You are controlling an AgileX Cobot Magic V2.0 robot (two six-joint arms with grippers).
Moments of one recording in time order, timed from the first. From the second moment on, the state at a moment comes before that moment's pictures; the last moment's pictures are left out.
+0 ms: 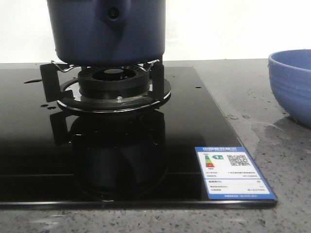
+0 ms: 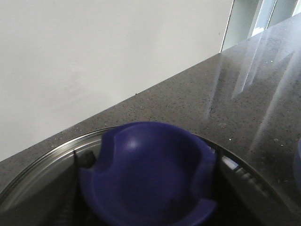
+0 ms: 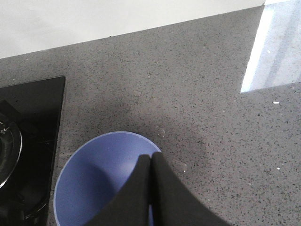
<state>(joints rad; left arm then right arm) -0.34 1.49 -1.15 -1.60 0.50 1.68 0.00 0.76 -1.15 -0.05 1.04 0.22</state>
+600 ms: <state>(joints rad) -0.34 1.33 -1.14 -1.65 0.48 1.67 0.00 0.73 -1.13 -0.06 1.02 0.11</state>
